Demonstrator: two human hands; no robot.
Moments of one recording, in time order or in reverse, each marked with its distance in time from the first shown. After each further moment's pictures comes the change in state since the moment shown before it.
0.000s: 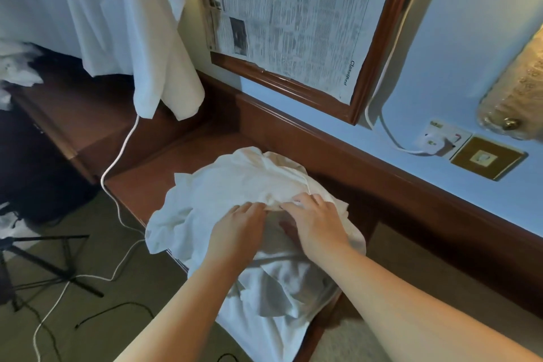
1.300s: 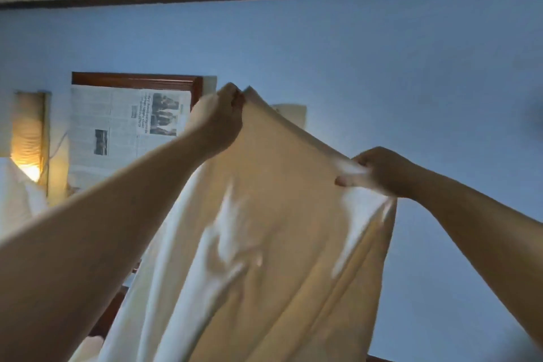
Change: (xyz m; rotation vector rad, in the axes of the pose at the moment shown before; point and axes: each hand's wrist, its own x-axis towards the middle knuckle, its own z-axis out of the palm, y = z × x) left_hand 0.118 0.490 -0.428 -0.485 0.547 0.420; right_hand -0.363 0.136 -0.611 -0.044 0.493 0.443
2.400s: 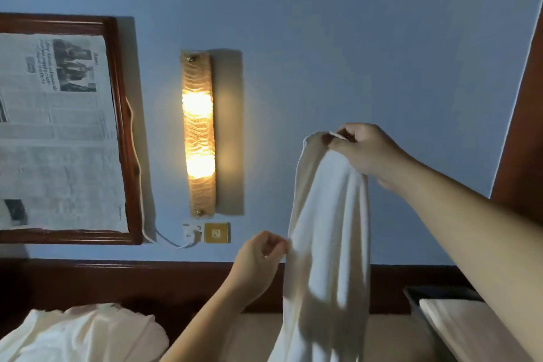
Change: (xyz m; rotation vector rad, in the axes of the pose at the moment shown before) left_hand -0.338 0.030 0.136 -0.593 -0.768 -0.372; right_hand -0.134 0.033 0.021 0.481 0.257 0.205
